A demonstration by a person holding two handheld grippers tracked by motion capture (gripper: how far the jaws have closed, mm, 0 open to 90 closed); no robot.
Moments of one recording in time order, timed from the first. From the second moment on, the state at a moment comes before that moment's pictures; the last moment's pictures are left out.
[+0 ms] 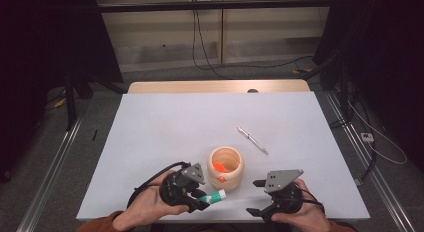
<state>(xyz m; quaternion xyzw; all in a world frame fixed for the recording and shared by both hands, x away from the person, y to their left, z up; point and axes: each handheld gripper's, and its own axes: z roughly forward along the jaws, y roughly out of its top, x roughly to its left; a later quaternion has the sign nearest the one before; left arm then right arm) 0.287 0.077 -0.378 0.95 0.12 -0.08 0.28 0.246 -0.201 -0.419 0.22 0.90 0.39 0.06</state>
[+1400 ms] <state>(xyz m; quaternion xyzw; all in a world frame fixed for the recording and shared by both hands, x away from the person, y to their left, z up) 0.292 0.018 -0.401 0.96 0.09 -0.14 0.22 0.229 -0.157 -0.425 0.07 0.94 0.32 0.12</state>
